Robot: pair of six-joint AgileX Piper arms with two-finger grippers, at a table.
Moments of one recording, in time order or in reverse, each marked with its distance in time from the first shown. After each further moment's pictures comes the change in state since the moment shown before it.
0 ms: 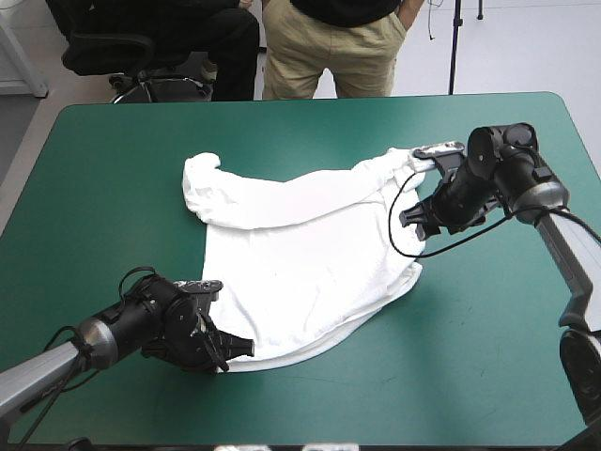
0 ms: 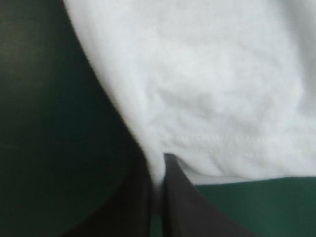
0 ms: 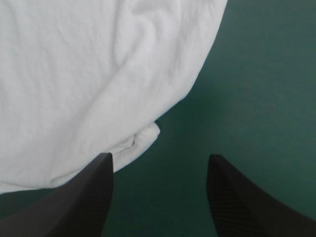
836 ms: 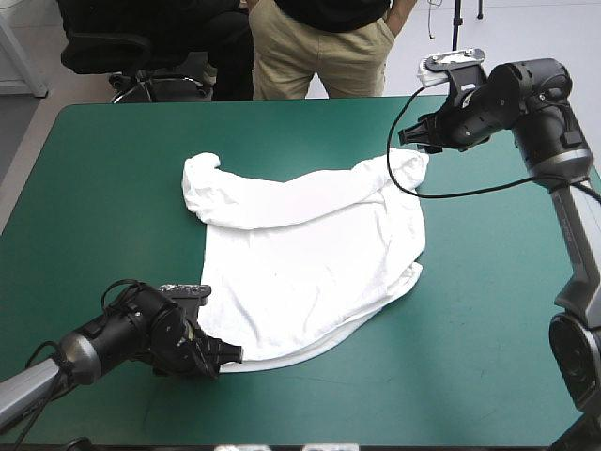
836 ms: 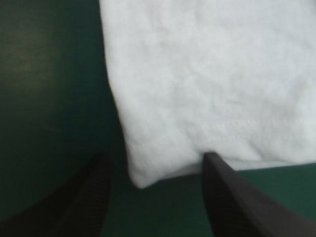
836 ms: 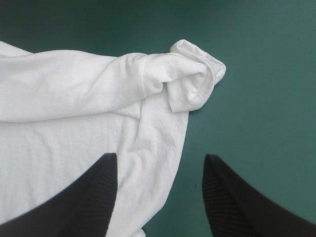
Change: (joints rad) left arm 0.001 -0.103 0.028 0.043 0.024 0.000; right arm 0.000 0.058 -0.471 -0.052 -0.009 0.056
